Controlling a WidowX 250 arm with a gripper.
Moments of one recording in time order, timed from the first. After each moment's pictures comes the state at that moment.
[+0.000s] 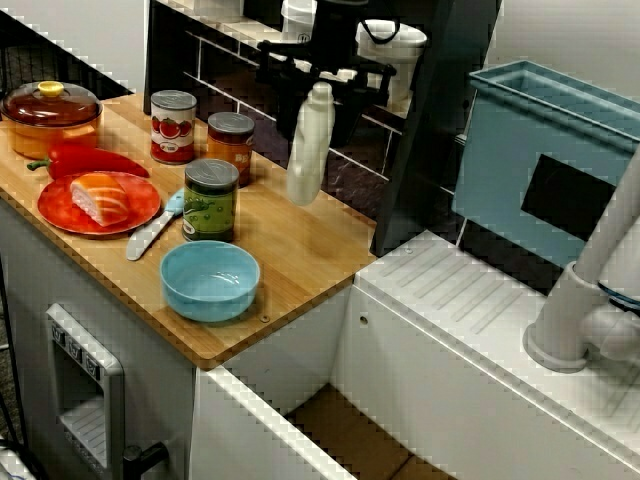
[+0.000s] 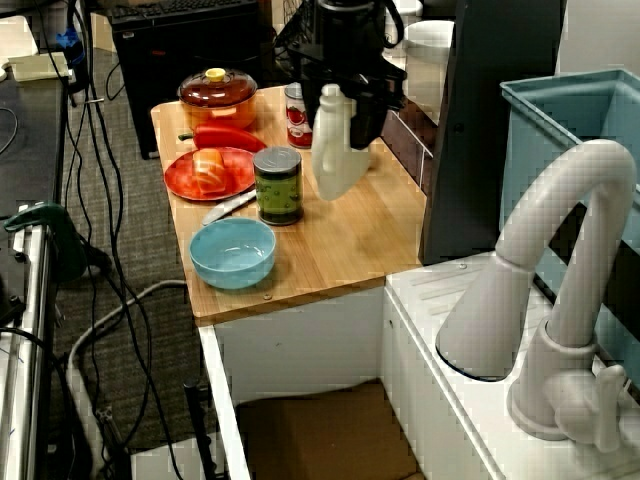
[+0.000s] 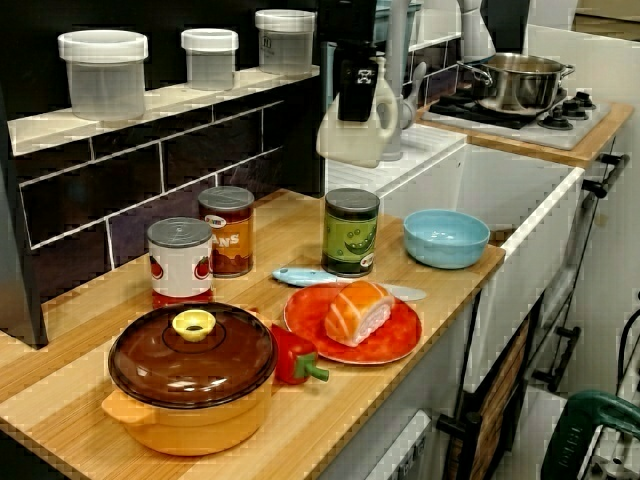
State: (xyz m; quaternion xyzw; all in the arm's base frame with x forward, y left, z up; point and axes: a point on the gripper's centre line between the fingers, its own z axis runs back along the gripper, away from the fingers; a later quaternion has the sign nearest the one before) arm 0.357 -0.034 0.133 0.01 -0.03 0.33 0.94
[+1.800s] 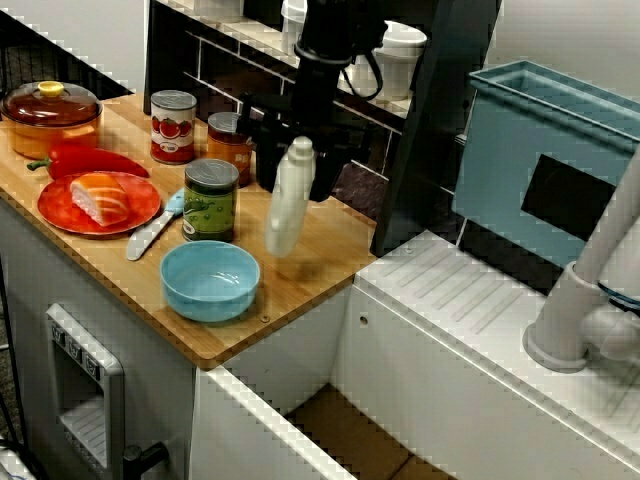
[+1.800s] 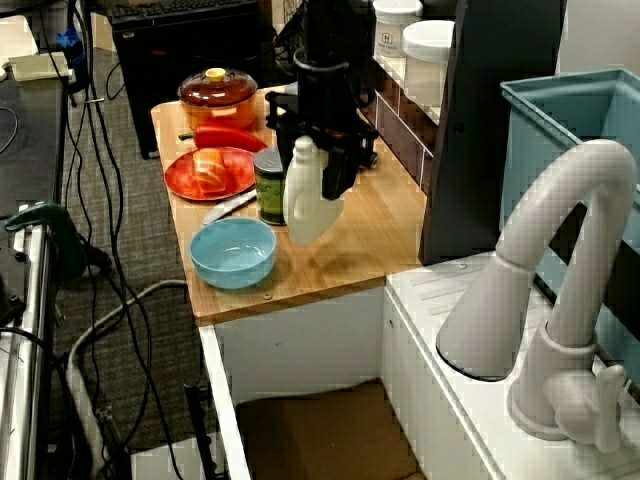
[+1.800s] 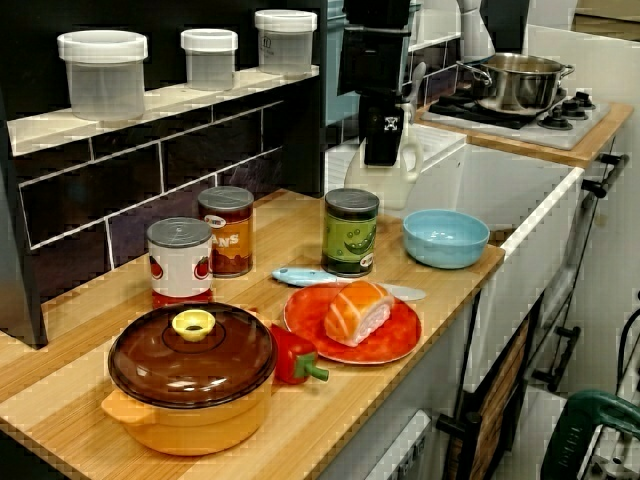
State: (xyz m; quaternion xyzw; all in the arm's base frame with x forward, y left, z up) arm 0.333 -0.041 0.094 0.02 -0.01 0.32 0.95
